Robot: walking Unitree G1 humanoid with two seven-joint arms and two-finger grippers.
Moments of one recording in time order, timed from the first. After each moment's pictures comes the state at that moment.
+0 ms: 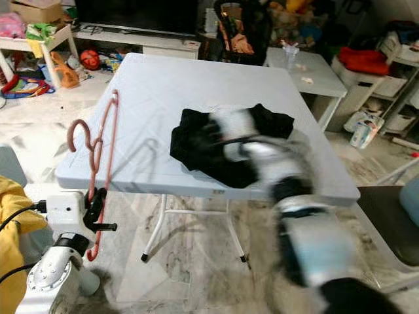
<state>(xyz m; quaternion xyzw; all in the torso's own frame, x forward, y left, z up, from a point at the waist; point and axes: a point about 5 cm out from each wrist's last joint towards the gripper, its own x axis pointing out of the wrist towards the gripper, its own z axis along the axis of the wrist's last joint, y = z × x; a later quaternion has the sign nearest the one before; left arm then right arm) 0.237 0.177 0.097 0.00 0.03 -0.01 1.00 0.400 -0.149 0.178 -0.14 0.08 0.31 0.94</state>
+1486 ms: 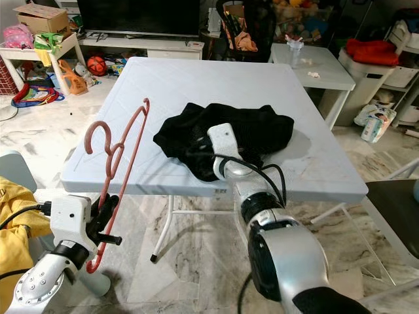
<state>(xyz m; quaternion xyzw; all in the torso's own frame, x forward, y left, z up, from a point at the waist) 0.214 0.167 0.114 0.01 0.06 -0.09 0.99 0.392 -0.086 0.129 -0.06 0.18 0.13 0.97</state>
